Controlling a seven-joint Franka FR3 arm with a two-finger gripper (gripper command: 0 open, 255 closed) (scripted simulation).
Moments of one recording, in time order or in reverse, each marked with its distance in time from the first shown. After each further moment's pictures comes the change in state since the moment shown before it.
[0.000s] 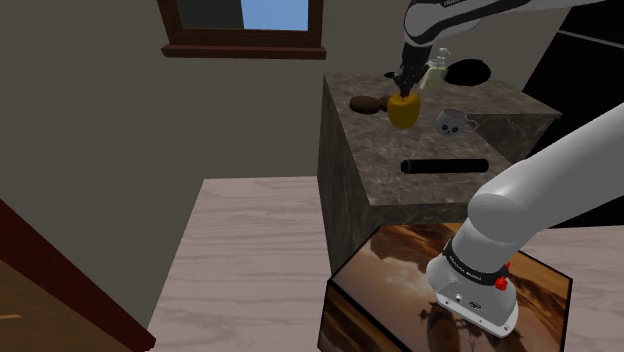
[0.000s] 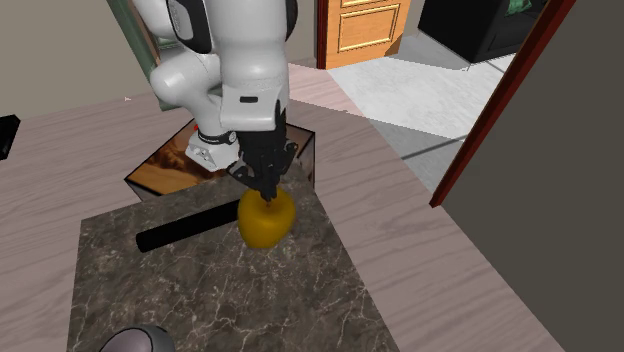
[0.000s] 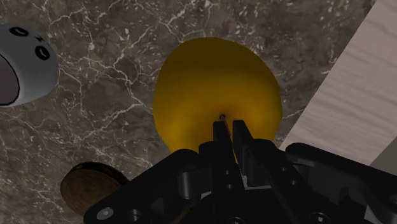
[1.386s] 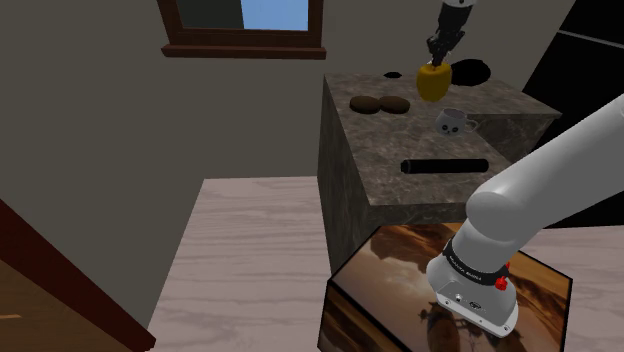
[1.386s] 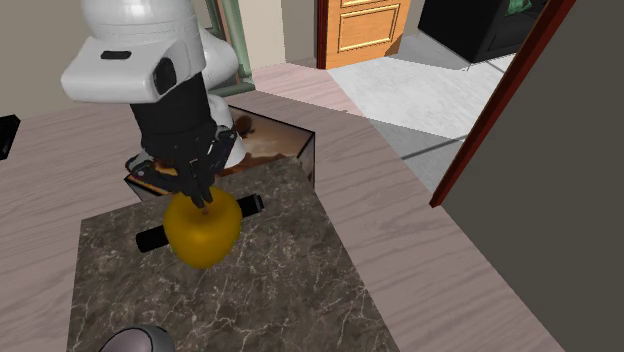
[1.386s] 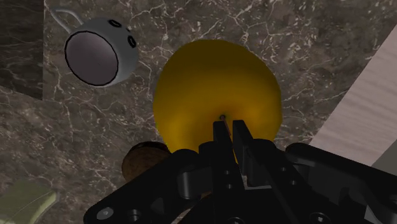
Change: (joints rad) arm -0.041 0.050 -0.130 0.285 0.032 -0.192 -0.237
